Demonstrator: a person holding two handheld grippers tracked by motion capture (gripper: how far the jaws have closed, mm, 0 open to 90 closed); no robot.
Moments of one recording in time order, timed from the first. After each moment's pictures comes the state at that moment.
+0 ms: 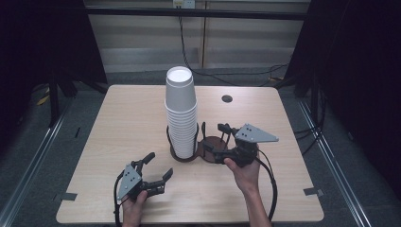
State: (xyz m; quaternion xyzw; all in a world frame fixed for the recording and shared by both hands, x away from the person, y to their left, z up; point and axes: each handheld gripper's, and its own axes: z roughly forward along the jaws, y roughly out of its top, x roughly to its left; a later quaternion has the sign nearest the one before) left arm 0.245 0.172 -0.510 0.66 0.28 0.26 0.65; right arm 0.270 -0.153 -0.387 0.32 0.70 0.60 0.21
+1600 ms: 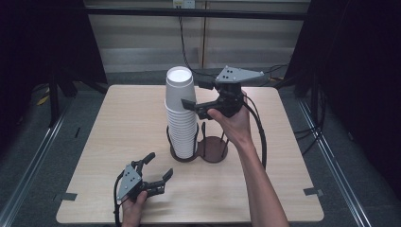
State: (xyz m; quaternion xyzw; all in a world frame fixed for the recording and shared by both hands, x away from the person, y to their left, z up) left arm 0.245 0.172 -0.510 0.66 0.27 0.26 0.65; right arm 0.344 -0.114 -0.273 0.24 0.75 0.60 0.17
